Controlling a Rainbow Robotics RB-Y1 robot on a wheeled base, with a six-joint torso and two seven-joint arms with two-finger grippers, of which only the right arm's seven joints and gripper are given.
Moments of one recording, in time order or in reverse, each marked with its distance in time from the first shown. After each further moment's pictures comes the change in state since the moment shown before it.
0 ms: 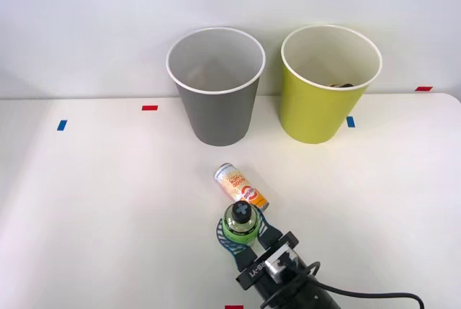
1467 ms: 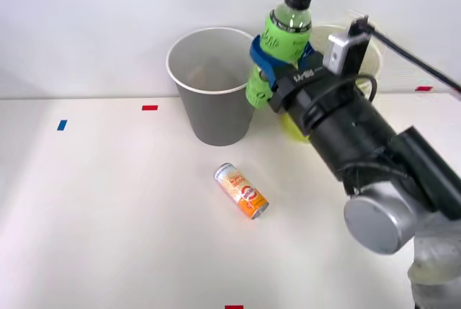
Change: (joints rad) arm -0.232 0.185 -0.689 -0.600 -0.043 0.994 -0.237
